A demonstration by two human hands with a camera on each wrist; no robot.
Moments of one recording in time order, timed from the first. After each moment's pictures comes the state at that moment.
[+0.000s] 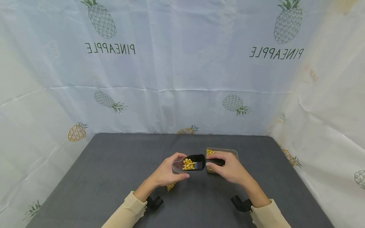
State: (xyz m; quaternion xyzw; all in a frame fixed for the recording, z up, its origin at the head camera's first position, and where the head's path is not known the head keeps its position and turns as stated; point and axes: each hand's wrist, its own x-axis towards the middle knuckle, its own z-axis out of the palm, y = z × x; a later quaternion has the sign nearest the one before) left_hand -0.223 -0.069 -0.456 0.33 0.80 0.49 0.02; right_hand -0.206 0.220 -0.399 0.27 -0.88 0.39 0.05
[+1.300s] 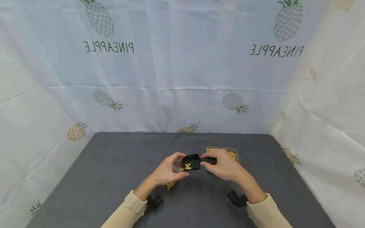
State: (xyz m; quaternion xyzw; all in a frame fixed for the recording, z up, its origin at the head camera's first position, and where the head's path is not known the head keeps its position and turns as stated) left_hand -0.226 -0.068 -0.459 0.34 0.79 0.51 0.03; right_hand -0.209 0.205 -0.383 0.33 -0.88 0.34 0.03
